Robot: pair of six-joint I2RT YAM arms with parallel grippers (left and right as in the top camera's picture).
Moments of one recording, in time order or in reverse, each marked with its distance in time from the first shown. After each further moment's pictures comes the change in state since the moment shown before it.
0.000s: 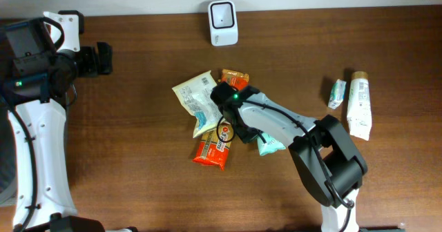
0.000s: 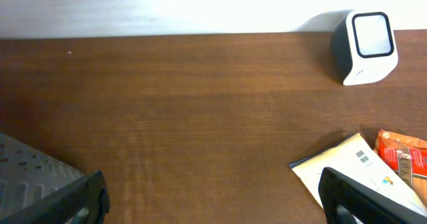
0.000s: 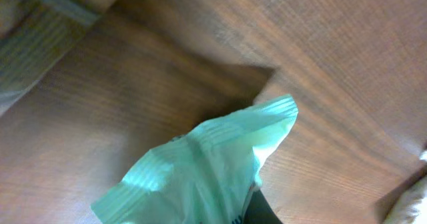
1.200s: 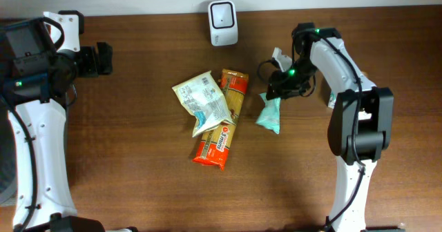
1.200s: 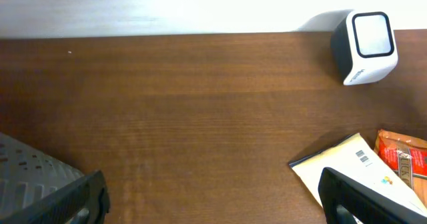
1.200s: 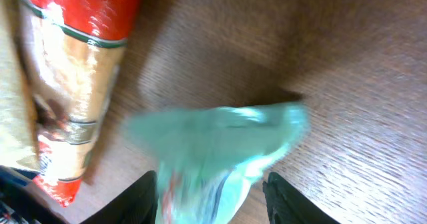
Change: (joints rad) left arm 0.000 0.000 0.000 0.001 0.000 0.000; right arm -0.544 0.222 0.482 -0.261 -0.764 -0.302
